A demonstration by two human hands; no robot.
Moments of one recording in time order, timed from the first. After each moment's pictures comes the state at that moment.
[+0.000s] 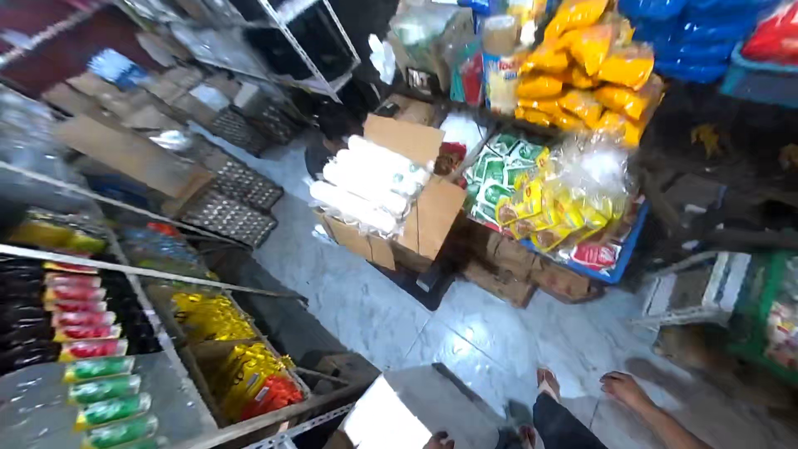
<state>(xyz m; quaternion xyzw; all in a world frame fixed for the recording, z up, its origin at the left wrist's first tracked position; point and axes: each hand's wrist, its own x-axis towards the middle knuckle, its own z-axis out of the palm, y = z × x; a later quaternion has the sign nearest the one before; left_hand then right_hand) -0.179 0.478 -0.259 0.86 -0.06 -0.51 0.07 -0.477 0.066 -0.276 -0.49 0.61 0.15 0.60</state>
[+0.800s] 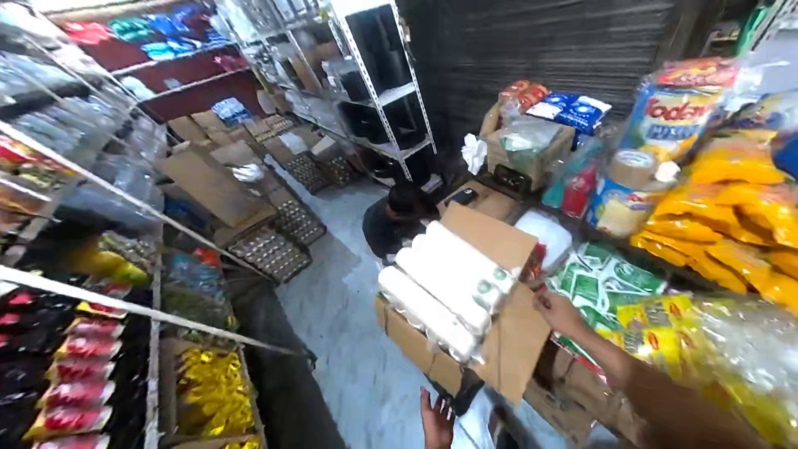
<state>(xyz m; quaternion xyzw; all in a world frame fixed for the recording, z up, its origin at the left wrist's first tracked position) 0.214 0.248 -0.212 0.56 0.28 -0.25 0.74 0.130 -0.121 -0.050 -0.87 0.27 -0.04 0.42</state>
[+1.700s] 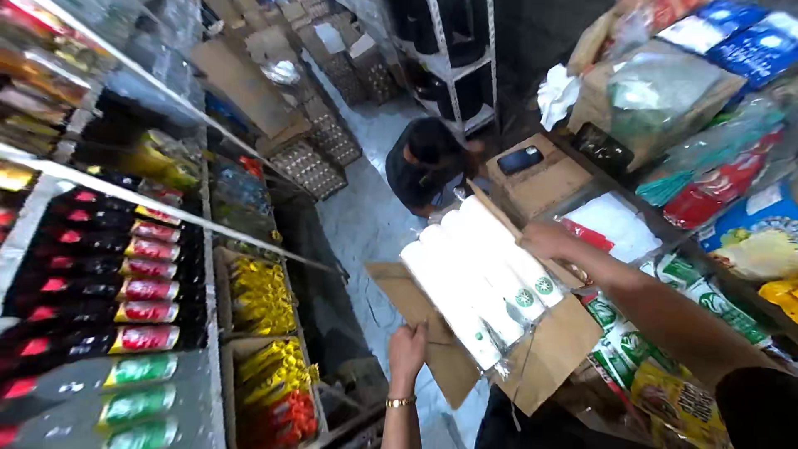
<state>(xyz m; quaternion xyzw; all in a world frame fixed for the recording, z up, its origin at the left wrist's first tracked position) 0.329 0.221 0.004 0.93 0.10 -0.20 0.28 0.379 -0.157 0.023 -0.95 0.08 0.22 0.20</state>
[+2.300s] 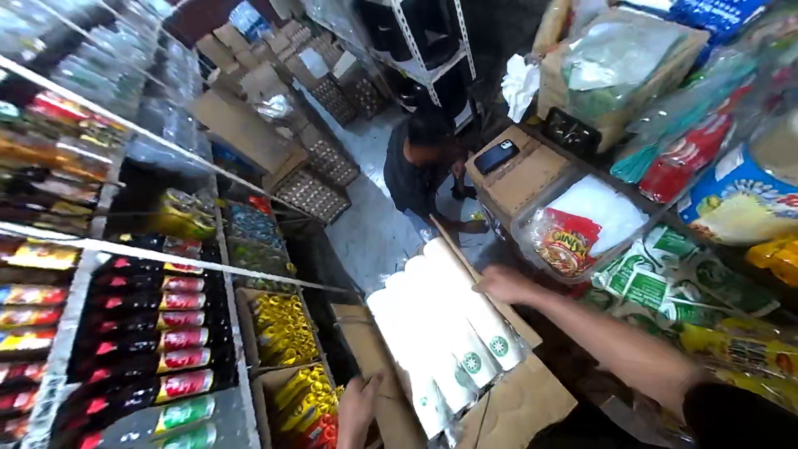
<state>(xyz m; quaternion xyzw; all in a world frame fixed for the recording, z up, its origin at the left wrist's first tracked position) 0.315 0.306 0.028 0.95 0.14 -0.17 0.20 0.322 -0.096 0.020 -0.81 0.09 0.23 0.53</state>
